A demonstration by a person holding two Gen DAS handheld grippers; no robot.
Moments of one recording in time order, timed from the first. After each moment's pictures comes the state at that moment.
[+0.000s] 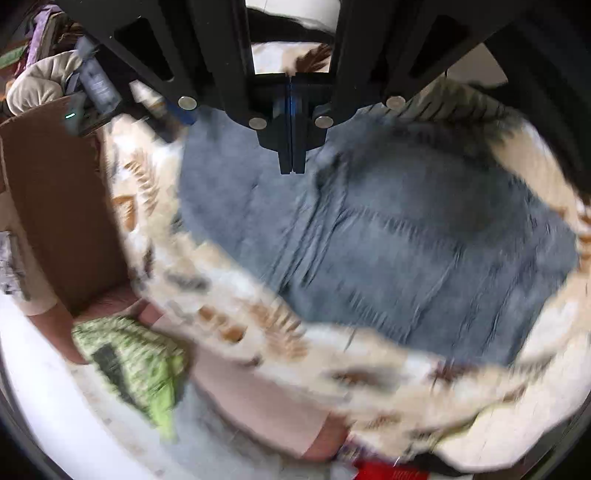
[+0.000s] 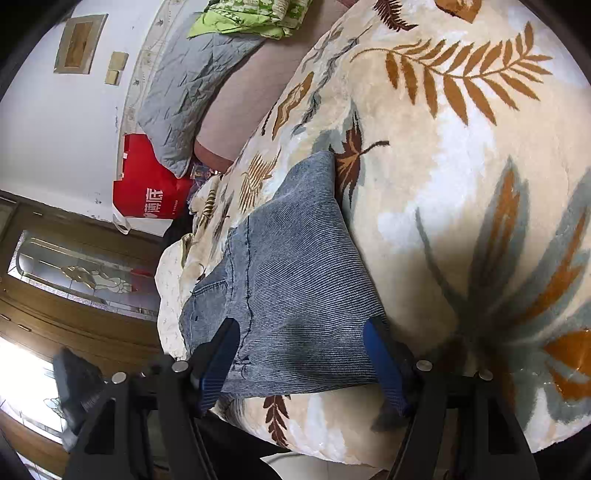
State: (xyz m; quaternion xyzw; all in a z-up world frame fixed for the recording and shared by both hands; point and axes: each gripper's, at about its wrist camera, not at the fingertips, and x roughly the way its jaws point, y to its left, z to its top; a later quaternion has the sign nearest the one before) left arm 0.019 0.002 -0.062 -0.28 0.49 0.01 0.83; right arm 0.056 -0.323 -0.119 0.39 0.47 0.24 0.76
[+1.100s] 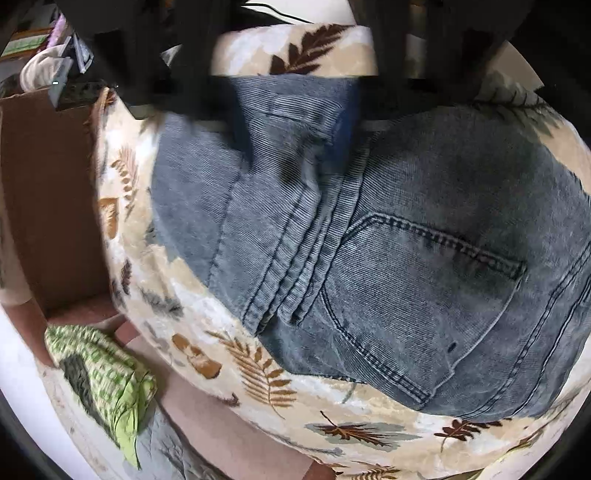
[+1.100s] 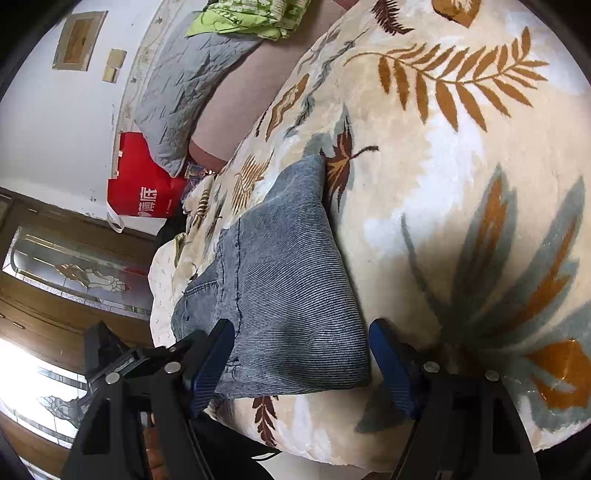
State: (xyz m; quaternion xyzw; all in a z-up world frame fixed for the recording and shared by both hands) left arm 0.069 -0.004 -0.092 -0.30 0.53 0.01 0.79; right arm 0.056 -0.328 -0.119 0.37 0.47 0.23 0.76
